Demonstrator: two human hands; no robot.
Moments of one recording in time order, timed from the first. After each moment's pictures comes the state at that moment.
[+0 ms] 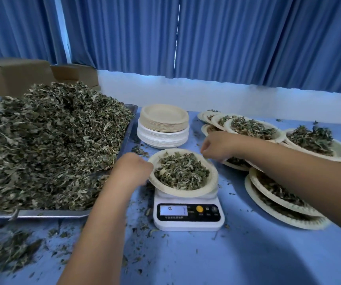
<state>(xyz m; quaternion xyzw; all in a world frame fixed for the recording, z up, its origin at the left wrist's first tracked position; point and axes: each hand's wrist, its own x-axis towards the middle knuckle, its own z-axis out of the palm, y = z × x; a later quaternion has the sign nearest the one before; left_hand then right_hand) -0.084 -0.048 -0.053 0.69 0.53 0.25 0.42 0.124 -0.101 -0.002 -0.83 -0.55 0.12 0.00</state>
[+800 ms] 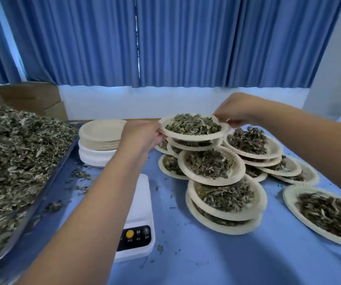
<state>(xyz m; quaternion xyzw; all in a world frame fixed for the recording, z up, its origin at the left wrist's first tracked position) 0.092 -0.084 0.024 0.51 0.30 0.44 0.68 0.281 -0.187 0.084 -0.87 -0.39 0.08 0.29</state>
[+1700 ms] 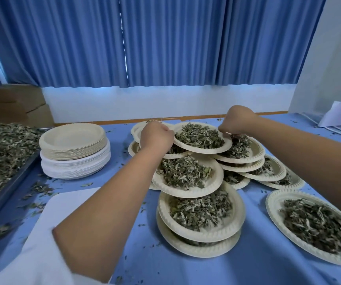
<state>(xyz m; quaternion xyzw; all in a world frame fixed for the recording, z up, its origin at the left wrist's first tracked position) 0.213 -0.079 -0.003 0.79 0.39 0.34 0.32 0.369 -0.199 0.045 -0.92 -0.35 -0.02 0.16</state>
